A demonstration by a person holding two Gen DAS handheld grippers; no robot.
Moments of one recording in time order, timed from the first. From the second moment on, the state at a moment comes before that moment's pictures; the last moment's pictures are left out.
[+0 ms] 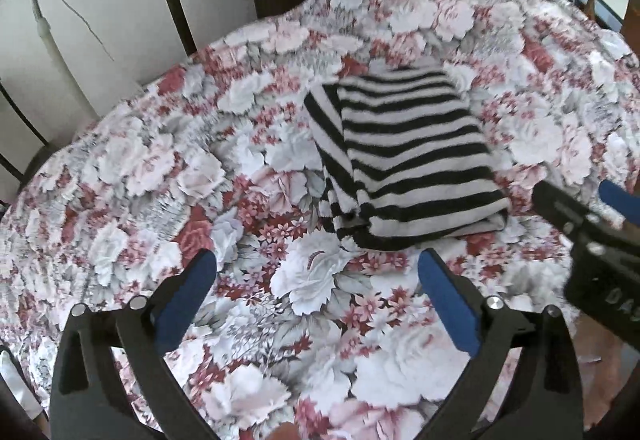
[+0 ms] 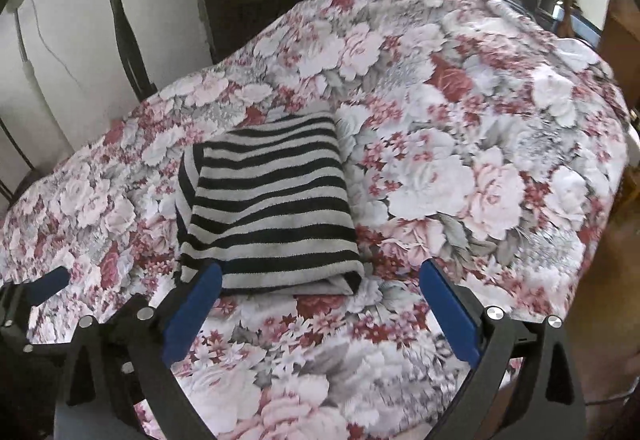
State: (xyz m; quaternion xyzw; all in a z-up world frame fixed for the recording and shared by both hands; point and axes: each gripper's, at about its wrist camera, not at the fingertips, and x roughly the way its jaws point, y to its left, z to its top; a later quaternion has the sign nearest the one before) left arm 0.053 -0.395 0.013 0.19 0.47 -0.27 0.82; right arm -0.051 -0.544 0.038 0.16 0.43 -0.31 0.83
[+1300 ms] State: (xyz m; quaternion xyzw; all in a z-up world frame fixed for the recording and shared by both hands) left arm 0.032 -0.398 0.034 0.19 0.47 -0.25 0.82; right arm -0.080 -0.553 0.028 0.21 0.45 -0.34 0.80
